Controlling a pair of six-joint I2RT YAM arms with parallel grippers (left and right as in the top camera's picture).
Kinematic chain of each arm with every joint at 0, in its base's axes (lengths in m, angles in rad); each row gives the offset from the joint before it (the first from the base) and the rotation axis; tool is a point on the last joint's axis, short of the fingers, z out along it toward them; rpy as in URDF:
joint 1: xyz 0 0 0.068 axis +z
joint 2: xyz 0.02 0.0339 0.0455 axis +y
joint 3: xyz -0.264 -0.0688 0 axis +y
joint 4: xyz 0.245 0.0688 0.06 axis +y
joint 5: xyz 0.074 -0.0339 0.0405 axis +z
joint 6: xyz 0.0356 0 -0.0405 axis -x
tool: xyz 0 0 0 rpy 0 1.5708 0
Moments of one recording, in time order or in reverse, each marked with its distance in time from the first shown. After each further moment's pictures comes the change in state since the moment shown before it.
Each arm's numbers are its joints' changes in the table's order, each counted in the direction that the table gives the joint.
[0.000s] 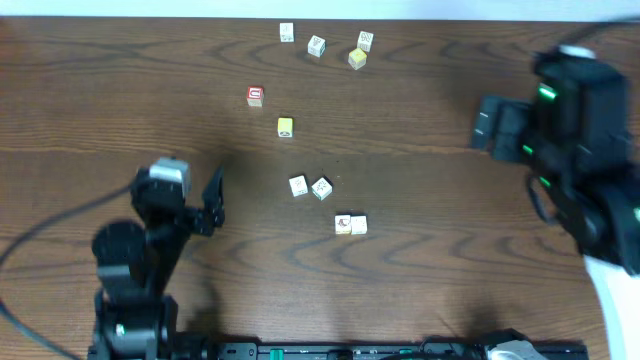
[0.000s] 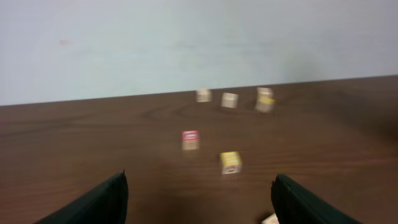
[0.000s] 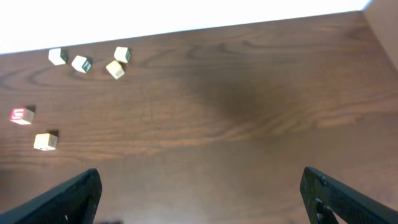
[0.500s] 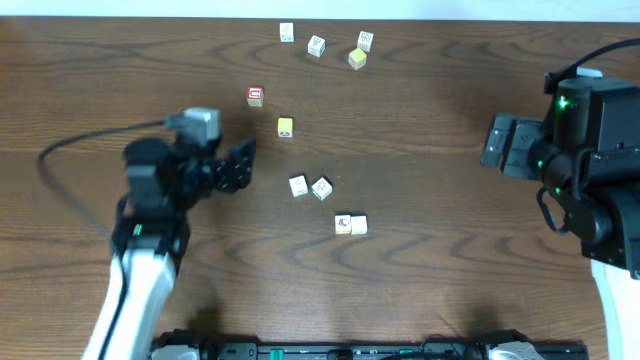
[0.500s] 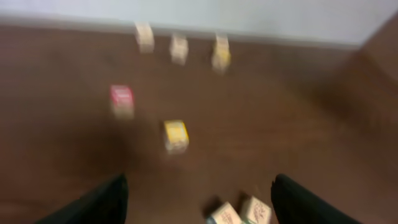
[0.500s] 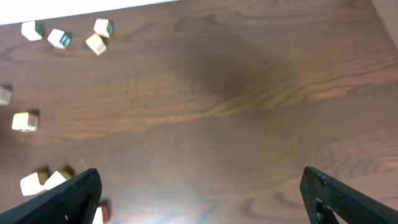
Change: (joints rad) left arm -0.065 0.568 -0.166 -0.099 -0.182 0.130; right arm -0.076 -0.016 0.069 0.031 0.042 0.023
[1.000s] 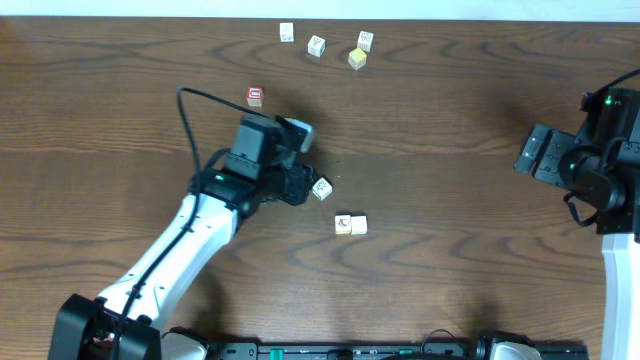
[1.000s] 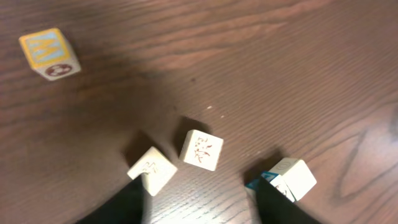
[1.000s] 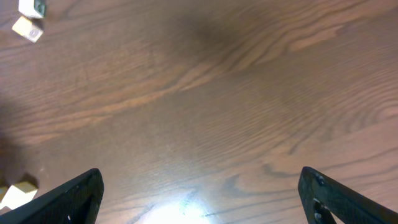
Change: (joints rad) left arm -0.390 0.294 -0.219 0.321 0.203 -0.056; right arm -0.314 0.004 0.188 -0.058 0.179 0.069
